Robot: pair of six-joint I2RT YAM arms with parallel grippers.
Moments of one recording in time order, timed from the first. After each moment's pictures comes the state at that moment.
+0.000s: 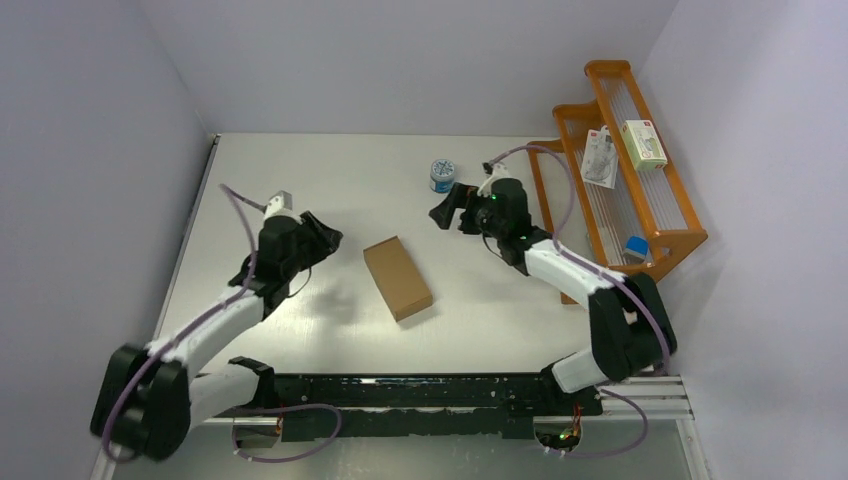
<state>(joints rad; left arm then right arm) -0.34 1.19 0.51 0.20 -0.06 -0.80 0.43 1.53 0.85 0.26 -0.22 0.53</state>
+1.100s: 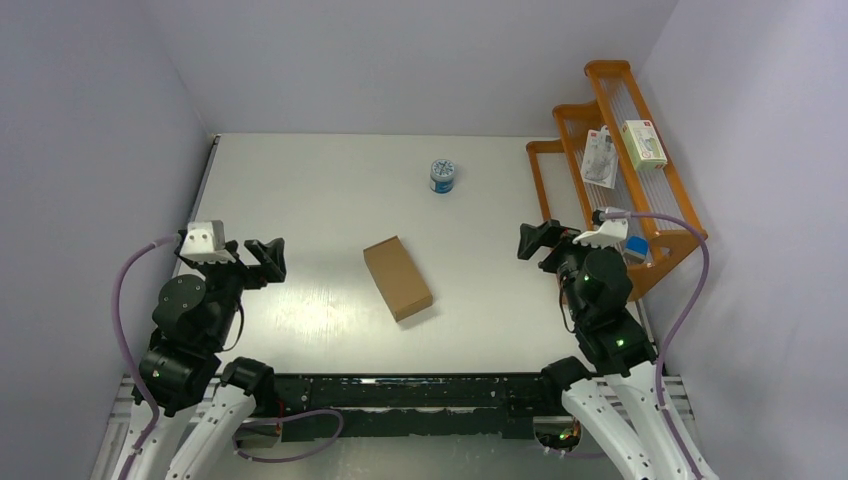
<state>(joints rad) -0.33 0.32 0.73 -0.48 -0.26 -0.25 0.38 0.49 0.69 -0.33 0.33 0.36</state>
